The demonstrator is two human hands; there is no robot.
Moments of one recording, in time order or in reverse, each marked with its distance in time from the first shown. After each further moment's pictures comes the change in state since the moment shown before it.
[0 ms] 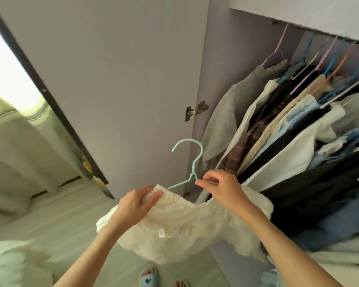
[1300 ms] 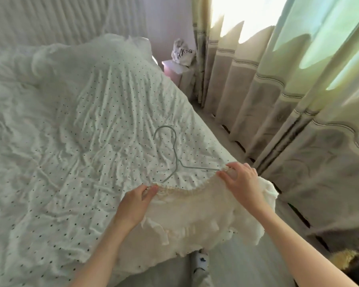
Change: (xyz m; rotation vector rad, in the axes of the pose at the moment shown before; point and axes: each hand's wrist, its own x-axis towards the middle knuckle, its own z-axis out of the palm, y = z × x) left_hand -0.515 -0.245 -0.172 -0.229 1.214 -1.460; right_hand -0.148 -0.454 0.536 -0.058 -0.794 -1.256
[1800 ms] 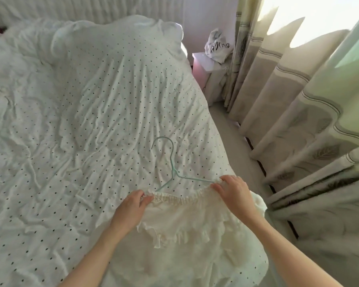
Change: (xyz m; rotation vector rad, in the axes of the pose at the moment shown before) left_hand 0.173 0.020 0.064 0.082 0.038 -0.204; right_hand 0.211 0.072 0.082 -0.004 -0.335 -0.132
